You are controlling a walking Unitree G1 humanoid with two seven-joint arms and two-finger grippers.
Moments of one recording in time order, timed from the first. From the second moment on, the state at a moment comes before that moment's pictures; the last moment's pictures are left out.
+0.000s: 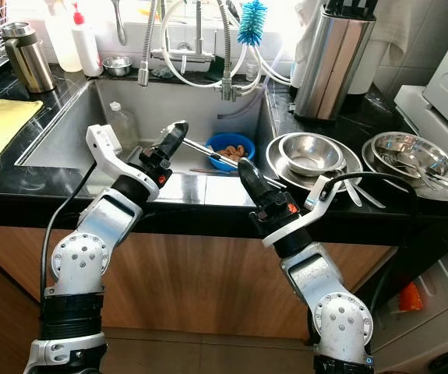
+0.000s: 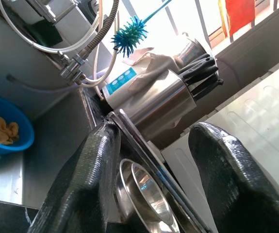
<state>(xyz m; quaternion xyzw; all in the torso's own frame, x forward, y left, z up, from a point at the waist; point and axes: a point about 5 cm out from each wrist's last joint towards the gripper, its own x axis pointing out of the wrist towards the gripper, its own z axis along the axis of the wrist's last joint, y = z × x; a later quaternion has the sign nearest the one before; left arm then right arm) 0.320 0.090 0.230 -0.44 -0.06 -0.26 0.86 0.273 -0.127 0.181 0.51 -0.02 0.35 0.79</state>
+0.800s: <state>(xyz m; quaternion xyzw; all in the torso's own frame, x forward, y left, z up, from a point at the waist) 0.316 0.088 0.228 -0.49 -0.04 -0.29 0.82 0.271 -0.117 0.182 0.52 -0.02 0.37 0.77</state>
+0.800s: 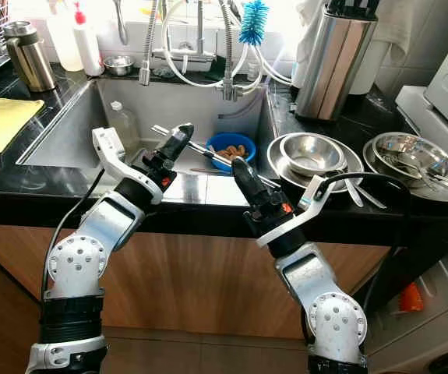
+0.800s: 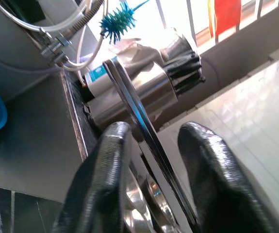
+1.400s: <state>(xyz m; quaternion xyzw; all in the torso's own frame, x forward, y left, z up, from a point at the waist) 0.316 0.094 0.230 -0.52 -0.05 -0.28 0.80 0.271 -0.112 0.182 0.52 -0.02 0.37 0.77</state>
